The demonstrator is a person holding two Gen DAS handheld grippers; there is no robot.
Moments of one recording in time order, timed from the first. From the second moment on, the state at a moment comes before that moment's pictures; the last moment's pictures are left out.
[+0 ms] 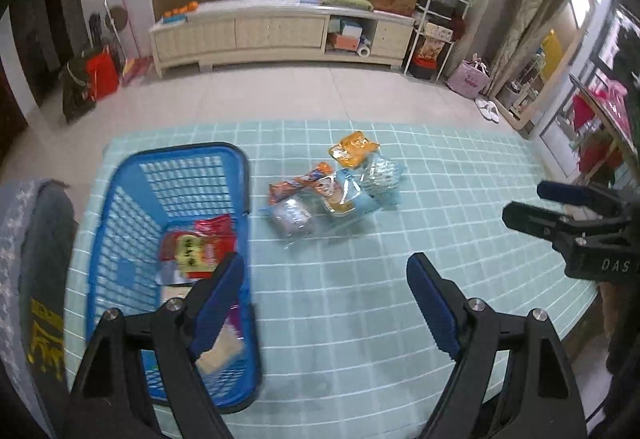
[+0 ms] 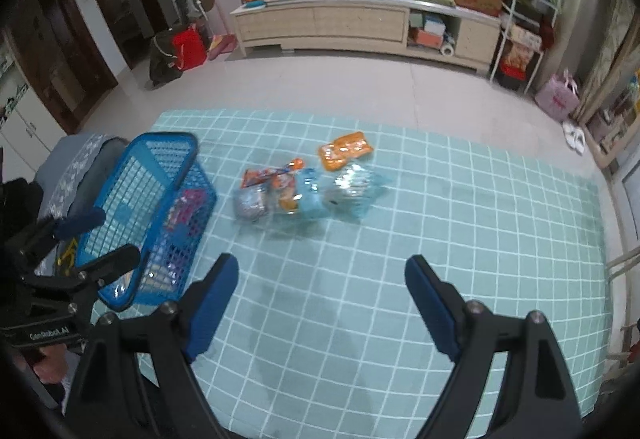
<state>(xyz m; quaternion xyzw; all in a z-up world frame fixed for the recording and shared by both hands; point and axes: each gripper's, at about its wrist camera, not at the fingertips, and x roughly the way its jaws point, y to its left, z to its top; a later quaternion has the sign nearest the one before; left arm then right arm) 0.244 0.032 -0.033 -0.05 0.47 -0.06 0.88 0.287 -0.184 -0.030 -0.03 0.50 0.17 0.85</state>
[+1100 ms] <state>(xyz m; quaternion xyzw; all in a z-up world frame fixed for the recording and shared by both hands) 0.428 -0.012 -0.188 -0.10 0.59 0.02 0.80 0.442 -0.220 -0.163 0.01 0.58 0.16 0.80</state>
